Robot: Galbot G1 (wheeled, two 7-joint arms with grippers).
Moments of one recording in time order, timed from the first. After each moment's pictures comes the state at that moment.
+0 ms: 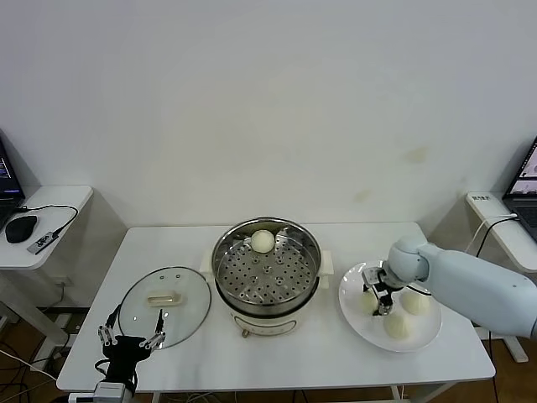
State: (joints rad) left arm 1.74 -1.26 -0.62 -2.13 0.03 0.10 -0.18; right arm 0.04 0.71 -1.01 1.33 -0.10 -0.27 -0.98
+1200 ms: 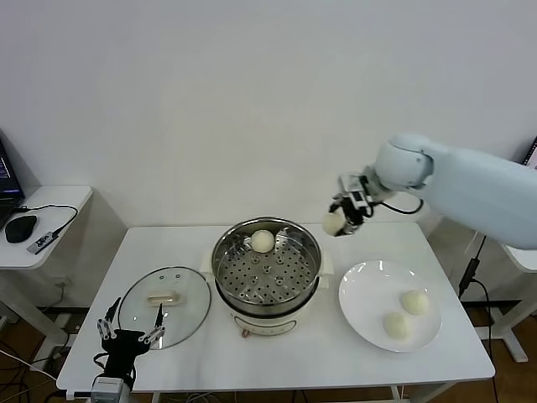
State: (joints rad) left arm 1.72 -1.23 -0.62 -2.13 0.02 0.10 -0.18; right arm 0.65 0.90 -1.26 1.48 0.39 -0.43 -0.94
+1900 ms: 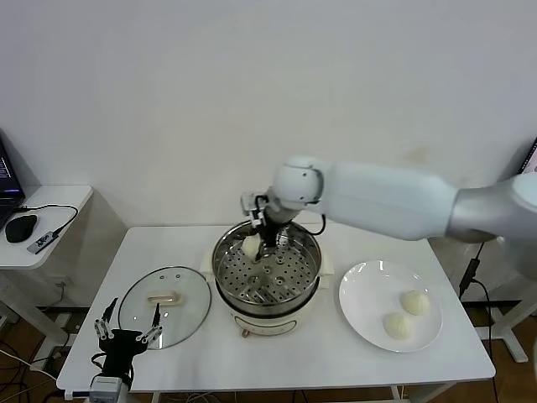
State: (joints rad) left arm 1.71 -1.24 -0.62 -2.12 0.02 0.10 -0.18; right arm 0.52 1.26 -1.28 1.34 0.53 -0.57 -0.81
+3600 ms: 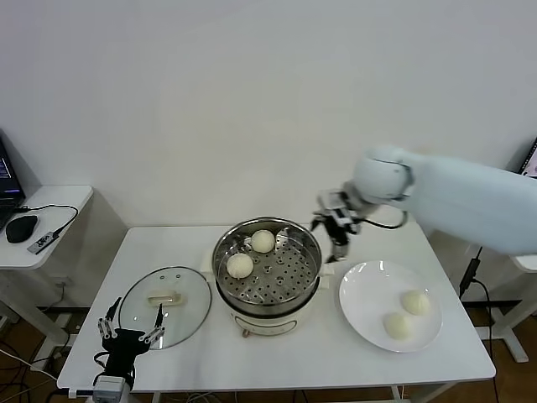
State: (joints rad) left arm 1.71 -1.23 -0.62 -2.12 0.04 0.10 -0.18; right arm 0.60 0.65 -1.26 1.65 0.22 -0.33 -1.08
